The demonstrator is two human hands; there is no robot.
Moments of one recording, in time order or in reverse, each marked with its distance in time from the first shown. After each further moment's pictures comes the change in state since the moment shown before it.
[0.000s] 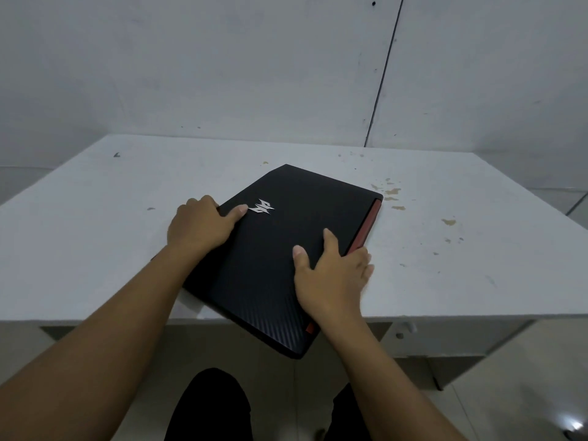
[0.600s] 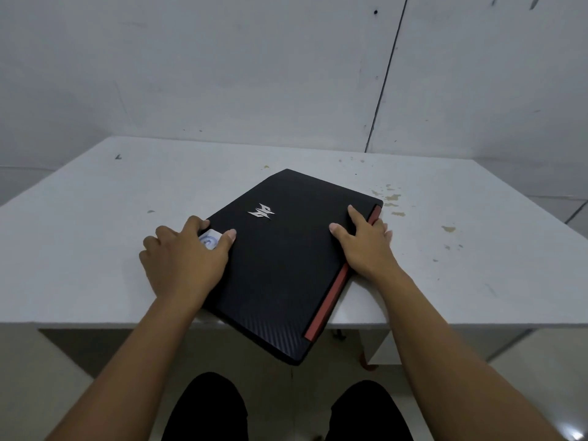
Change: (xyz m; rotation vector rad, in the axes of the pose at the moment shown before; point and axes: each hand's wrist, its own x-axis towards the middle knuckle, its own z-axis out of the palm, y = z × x) left_hand -0.068 -0.010 0.004 0.002 0.242 -0.149; right_hand 0.102 0.036 -0.040 -0.081 -0.064 -0.072
